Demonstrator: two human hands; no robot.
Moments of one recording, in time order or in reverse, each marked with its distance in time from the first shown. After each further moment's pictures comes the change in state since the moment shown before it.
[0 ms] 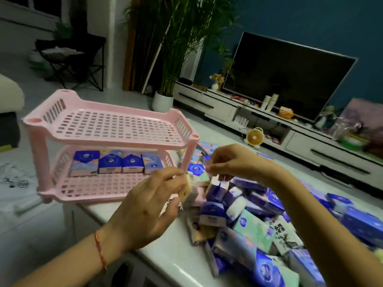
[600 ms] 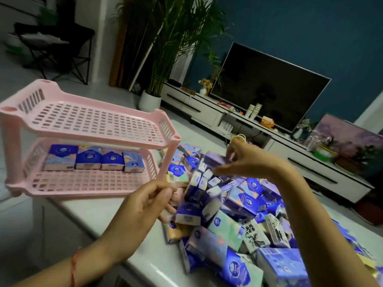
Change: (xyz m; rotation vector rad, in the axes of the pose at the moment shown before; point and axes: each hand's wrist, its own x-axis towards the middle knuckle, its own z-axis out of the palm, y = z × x) left_hand 0.013 0.051 0.001 -0.981 -0.055 -0.780; right_hand -0.041 -0.004 -0.043 -0.369 0.112 0.223
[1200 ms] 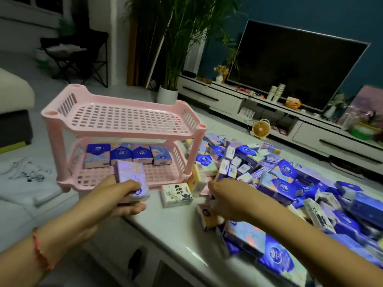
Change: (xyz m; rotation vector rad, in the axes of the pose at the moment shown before) left_hand -0.008 0.015 -0.083 0.047 0.343 -0.586; right_hand -0.007 -0.041 0.112 -0.479 -0.162 -0.233
